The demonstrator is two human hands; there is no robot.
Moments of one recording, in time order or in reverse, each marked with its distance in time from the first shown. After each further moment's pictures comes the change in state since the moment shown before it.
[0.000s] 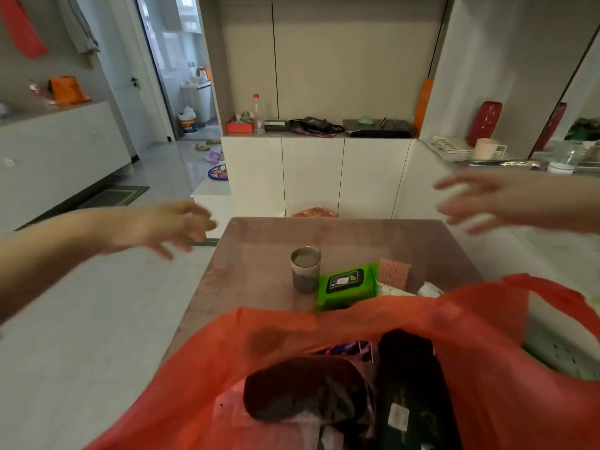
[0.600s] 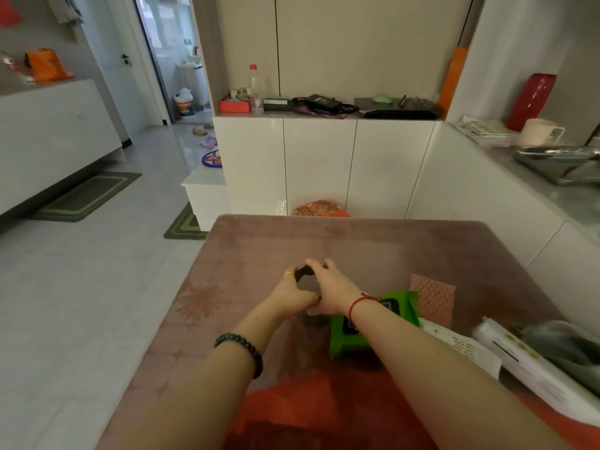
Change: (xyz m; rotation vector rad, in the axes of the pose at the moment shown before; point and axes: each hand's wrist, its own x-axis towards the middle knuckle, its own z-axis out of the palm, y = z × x) left_hand 0.225 -0.008 0.199 -0.222 -0.116 -0.089; right_hand 0.296 0.115 0.228 -0.411 -0.106 0.039
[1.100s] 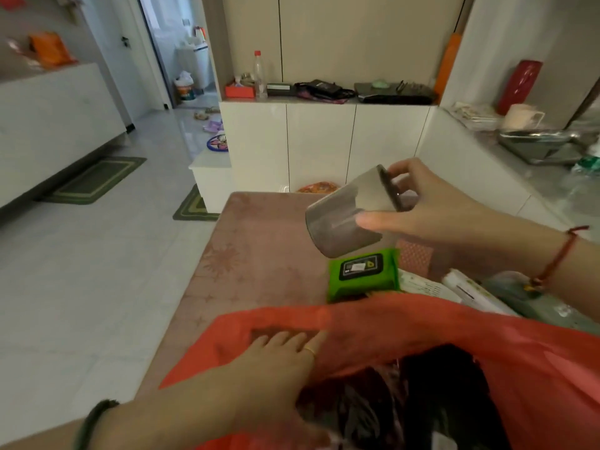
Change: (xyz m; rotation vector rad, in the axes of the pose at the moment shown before) left_hand -0.252 -0.023 -0.006 0.943 -0.382 0.308; right_hand -0.234 -0.051 -0.126 0.467 0.305 -0.104
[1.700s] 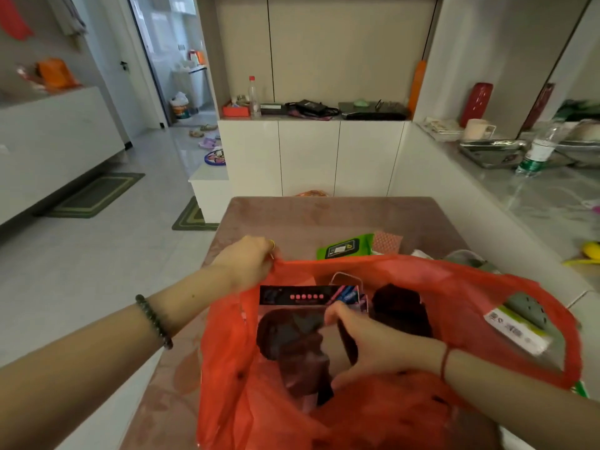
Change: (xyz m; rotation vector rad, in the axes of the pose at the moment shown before) left_hand -0.025 -0.026 -0.029 -0.079 0.621 -0.074; right_hand -0.147 0.055 0.100 -0.359 -0.491 -0.134
